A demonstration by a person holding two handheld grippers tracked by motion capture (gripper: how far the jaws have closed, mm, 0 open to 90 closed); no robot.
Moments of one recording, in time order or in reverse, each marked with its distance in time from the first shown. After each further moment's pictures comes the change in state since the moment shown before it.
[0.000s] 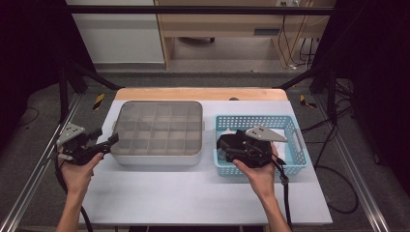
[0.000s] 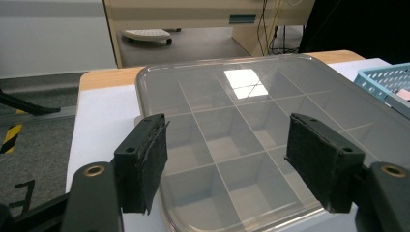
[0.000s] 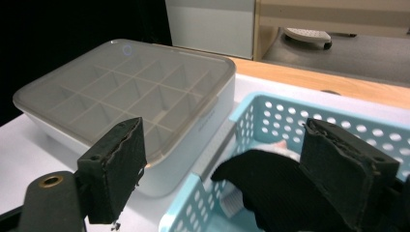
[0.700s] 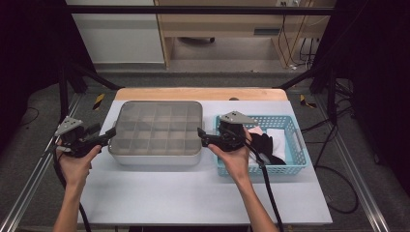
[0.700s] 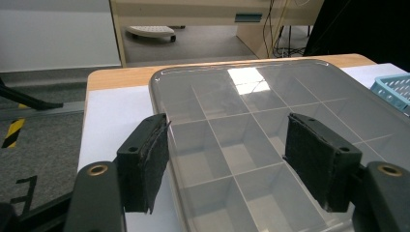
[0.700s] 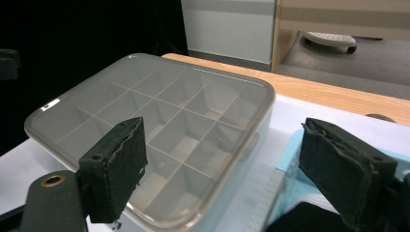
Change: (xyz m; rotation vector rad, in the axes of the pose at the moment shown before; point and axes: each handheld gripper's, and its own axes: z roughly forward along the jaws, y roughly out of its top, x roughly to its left) left arm 0.016 0.007 0.013 0.018 0.006 -0.025; right arm 0.029 0.025 0.063 0.004 0.057 0.010
